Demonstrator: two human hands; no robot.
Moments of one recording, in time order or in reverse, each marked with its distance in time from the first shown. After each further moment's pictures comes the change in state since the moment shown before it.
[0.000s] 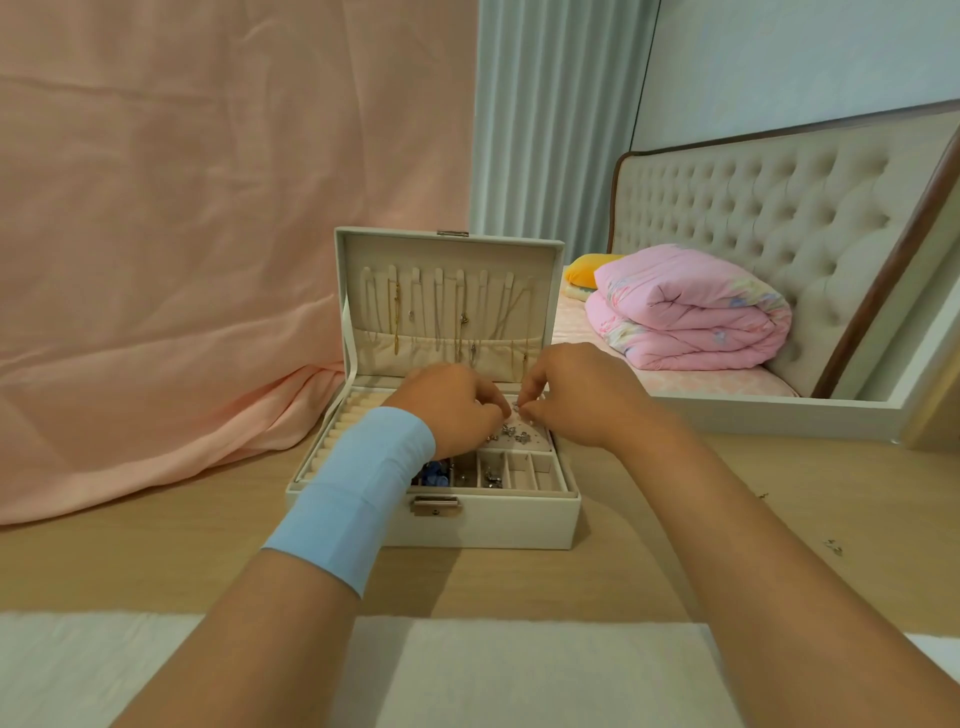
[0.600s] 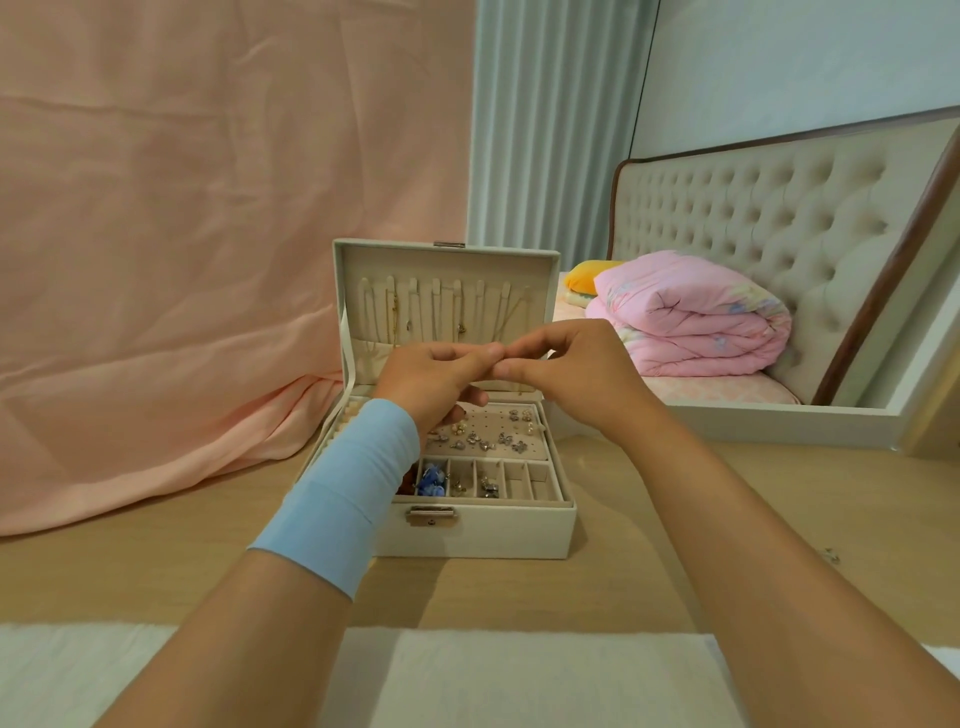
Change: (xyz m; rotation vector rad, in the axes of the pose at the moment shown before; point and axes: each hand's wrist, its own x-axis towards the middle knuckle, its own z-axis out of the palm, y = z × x) left_hand -0.004 0.005 -0.012 -0.972 0.230 -0.153; right_hand 0.003 -0.001 -0.011 0.803 0.209 -0.022
